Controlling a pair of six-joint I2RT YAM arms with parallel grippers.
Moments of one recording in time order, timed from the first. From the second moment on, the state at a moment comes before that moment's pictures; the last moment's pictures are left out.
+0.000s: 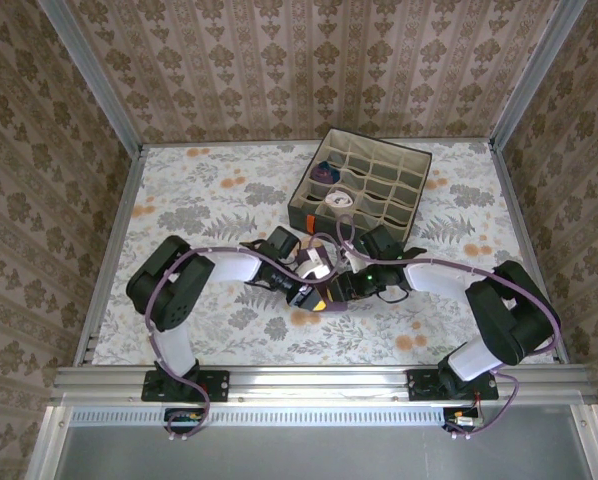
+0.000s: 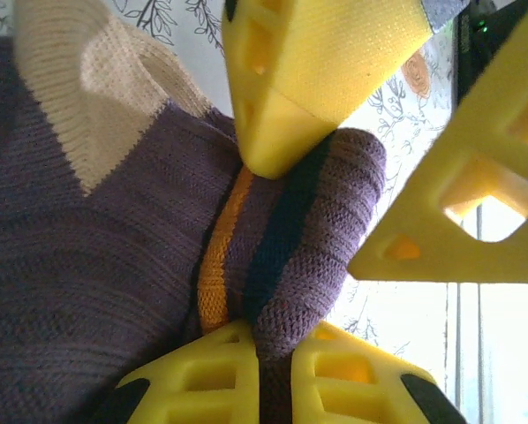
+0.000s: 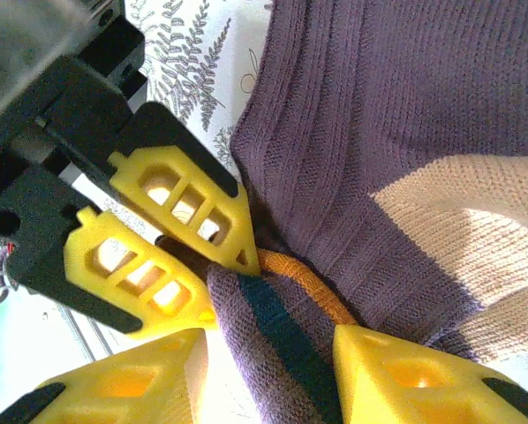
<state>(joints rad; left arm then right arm) -0.72 1.83 0.88 -0.23 0.89 0.17 0.52 1.52 0.72 -0.28 -0.62 0.29</state>
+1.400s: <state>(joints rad) -0.97 1.27 0.40 0.23 0.22 0.60 0.54 1.76 0.95 -0.52 -0.56 0.26</state>
